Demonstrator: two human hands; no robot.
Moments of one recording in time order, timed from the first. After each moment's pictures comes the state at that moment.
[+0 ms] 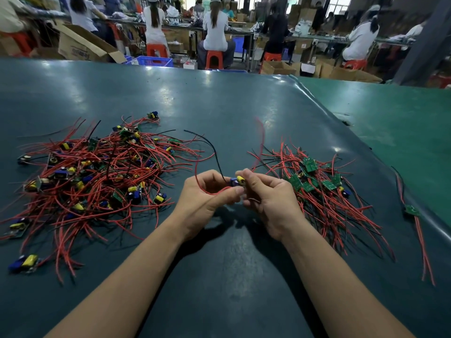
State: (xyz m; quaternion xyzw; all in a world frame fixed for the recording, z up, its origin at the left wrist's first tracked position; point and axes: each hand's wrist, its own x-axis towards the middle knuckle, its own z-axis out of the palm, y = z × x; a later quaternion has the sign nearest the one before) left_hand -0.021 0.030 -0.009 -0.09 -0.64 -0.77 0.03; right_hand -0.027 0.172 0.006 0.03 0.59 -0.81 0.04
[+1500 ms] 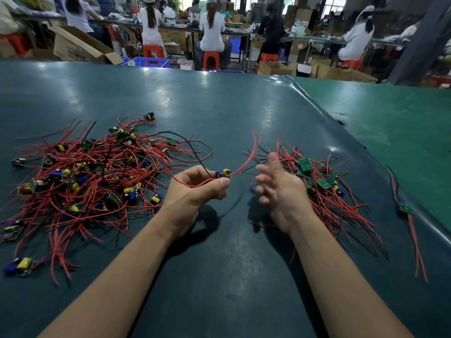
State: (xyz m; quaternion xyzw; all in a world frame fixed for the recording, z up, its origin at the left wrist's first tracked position) left_hand -0.018 0.023 0.002 -0.07 -0.57 -0.82 0.02; right_hand -0.040 0.196 0.009 0.10 0.57 -0.81 0.01
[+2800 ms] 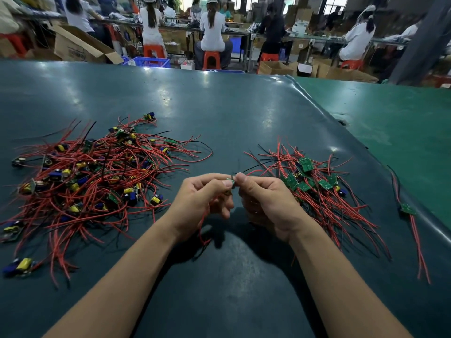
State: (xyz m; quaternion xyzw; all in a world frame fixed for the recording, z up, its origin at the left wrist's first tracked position) left_hand -0.013 0.029 0.005 -0.09 -0.58 -0.81 -0.05; right_hand -0.021 0.187 0.011 -0.10 0.62 -0.76 0.14
